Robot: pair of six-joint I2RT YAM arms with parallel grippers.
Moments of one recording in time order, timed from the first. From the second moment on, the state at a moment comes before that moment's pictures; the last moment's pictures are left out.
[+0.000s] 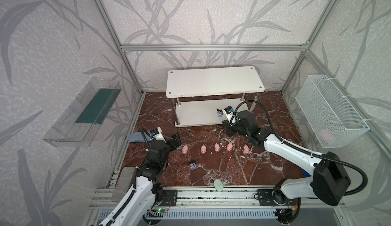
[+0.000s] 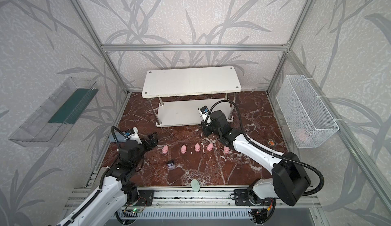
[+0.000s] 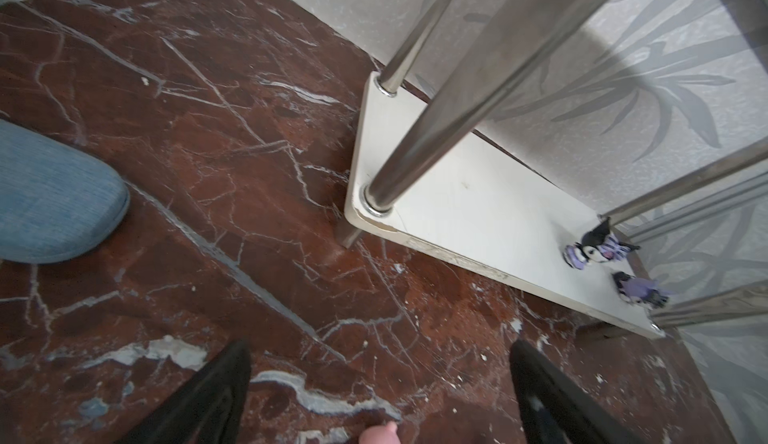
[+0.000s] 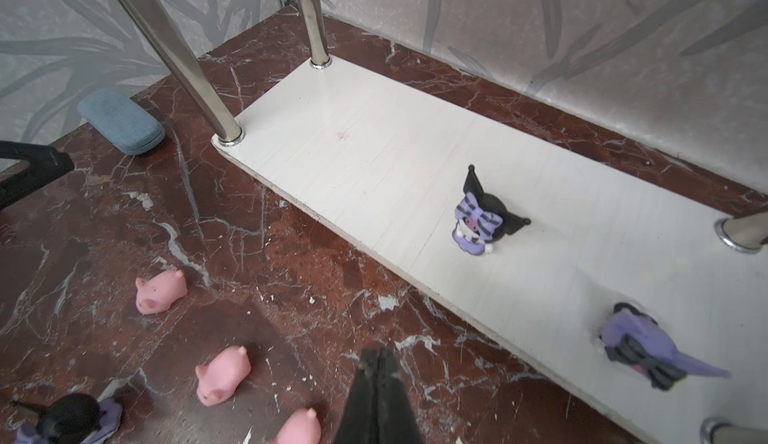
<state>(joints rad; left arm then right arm) -0.32 0.58 0.24 -0.04 -0.16 -0.68 0.65 1.34 0.87 -0.06 -0.05 0.04</state>
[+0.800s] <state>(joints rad) -1.22 0.89 0.58 -0.81 -0.54 -1.15 0.67 1.22 0.60 0.06 -0.12 0.13</state>
